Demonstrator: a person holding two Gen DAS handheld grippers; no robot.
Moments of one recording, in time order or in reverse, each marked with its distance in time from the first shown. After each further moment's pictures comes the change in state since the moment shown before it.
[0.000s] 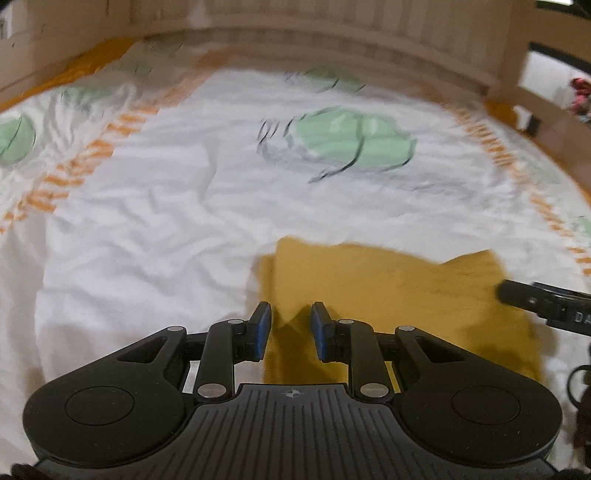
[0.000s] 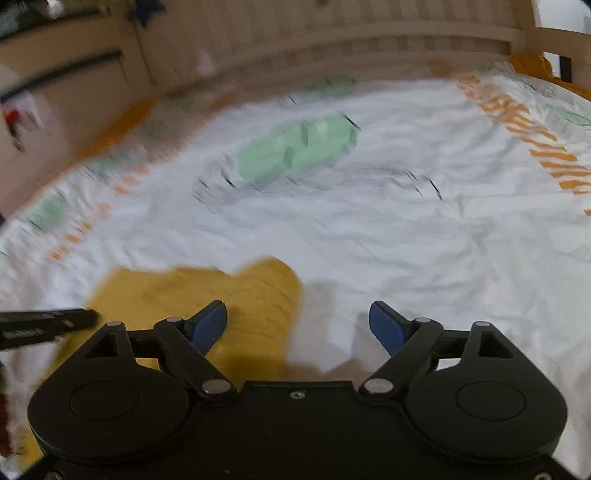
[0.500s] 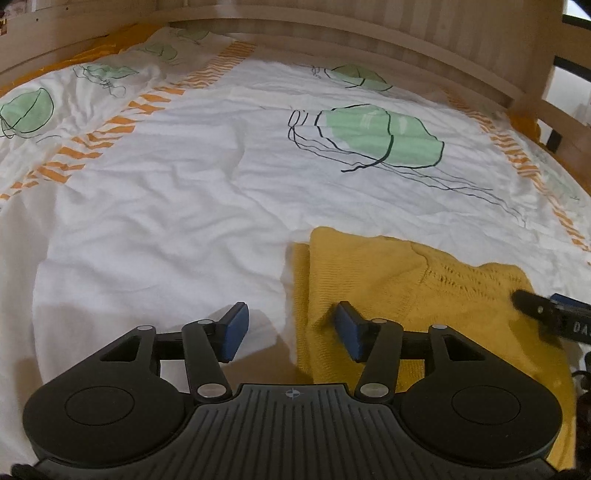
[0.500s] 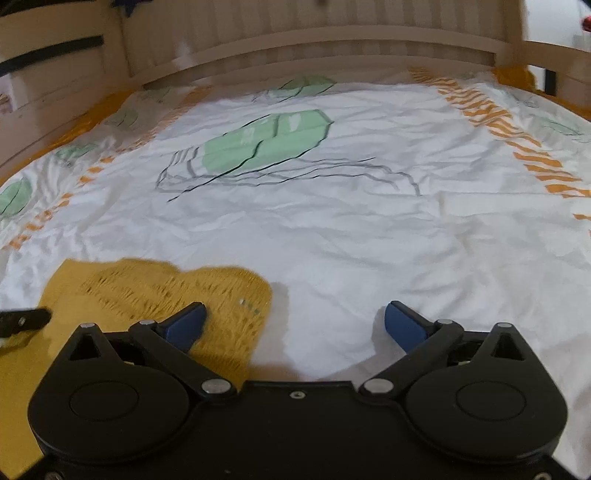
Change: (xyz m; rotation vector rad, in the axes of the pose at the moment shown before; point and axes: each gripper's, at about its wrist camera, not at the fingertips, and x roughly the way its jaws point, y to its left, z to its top) left arm 0.003 0.019 -0.008 -0.068 -0.016 0.024; right arm 0.018 -0.008 -0.006 -0.008 -0.048 -0.092
